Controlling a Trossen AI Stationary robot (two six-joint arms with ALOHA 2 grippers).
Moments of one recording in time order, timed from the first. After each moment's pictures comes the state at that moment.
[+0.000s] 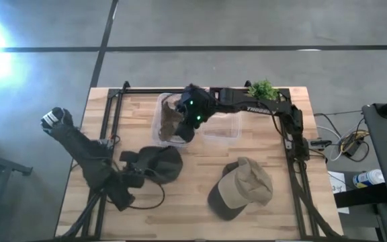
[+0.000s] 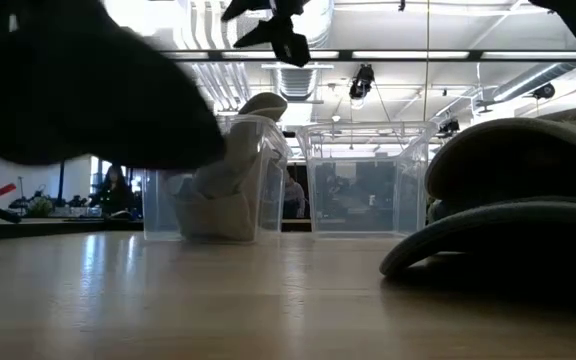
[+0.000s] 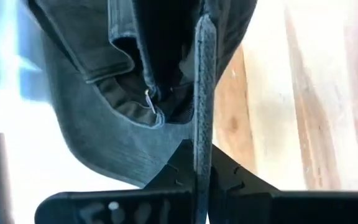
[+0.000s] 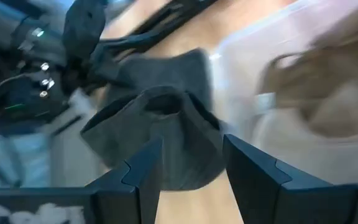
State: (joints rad) left arm -0.82 1.35 1.10 -1.23 -0.50 -0.61; right arm -0.14 2.03 2.14 -0.90 -0.37 0.51
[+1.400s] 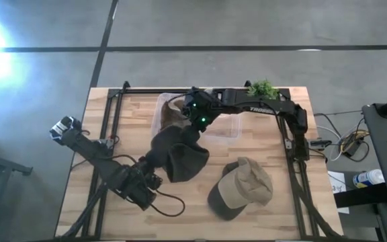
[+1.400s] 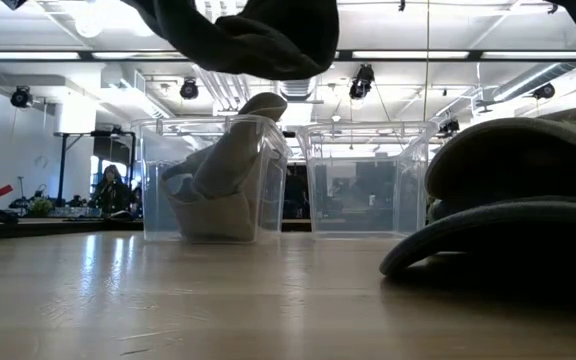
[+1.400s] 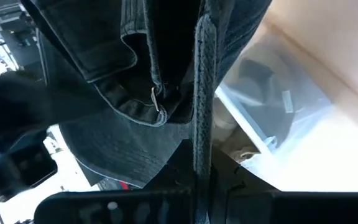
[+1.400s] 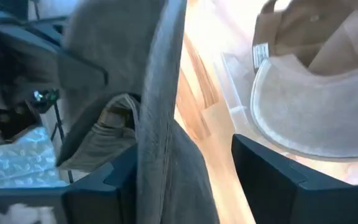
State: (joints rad) left arm -0.65 1.55 1.42 -1.34 -1.01 0.40; right arm -0.13 1.98 2.05 -0.96 -0.39 0.60
